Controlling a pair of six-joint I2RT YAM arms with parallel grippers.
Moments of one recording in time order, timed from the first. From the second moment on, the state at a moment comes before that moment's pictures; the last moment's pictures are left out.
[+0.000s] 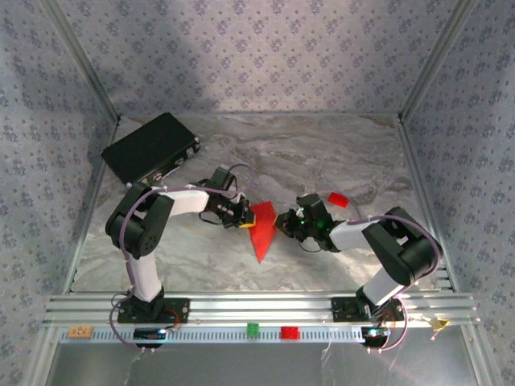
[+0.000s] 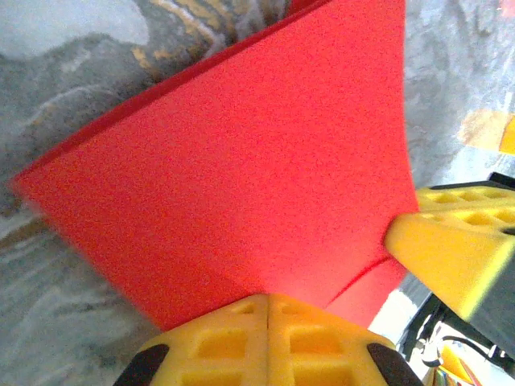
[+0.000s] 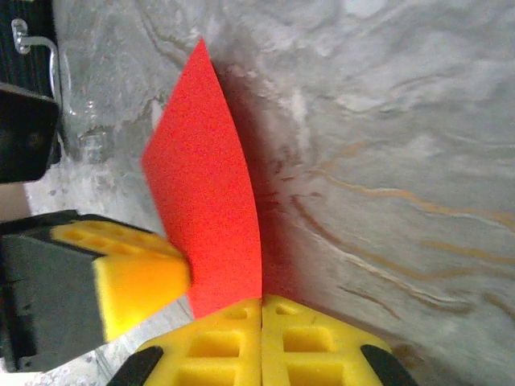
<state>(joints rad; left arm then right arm) -0.56 1.84 0.98 -0.27 0.69 -0.62 0.60 1.57 0.45 0.44 -0.33 1.14</state>
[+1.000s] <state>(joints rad) -0.61 1.90 0.98 -0.22 0.71 -0.66 0.68 1.40 0.35 0.41 -0.13 1.30</state>
